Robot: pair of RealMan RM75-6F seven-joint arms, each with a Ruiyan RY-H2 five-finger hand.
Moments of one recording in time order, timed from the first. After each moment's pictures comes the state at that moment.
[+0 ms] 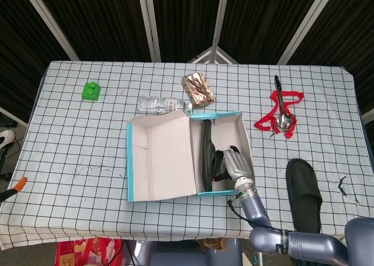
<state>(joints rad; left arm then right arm) -0.05 -1.18 -0.11 -1.55 1.51 1.65 0.10 0.72 -1.64 0.24 -1.67 -0.61 1.11 -0.39</state>
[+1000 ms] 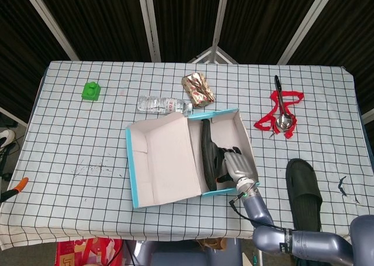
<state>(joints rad) -0.05 -1.18 -0.11 -1.55 1.52 1.65 0.10 0.74 -1.58 0.23 -1.74 -0.54 1.08 -0.48</state>
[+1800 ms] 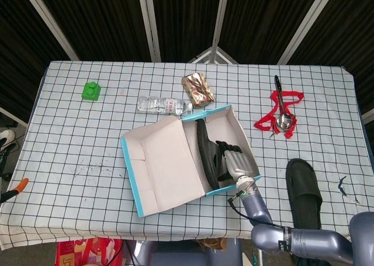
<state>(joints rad) -0.05 -1.17 -0.11 -1.56 1.51 1.65 0.10 0.77 -1.58 0.24 -1.75 -0.47 1.11 -0.51</state>
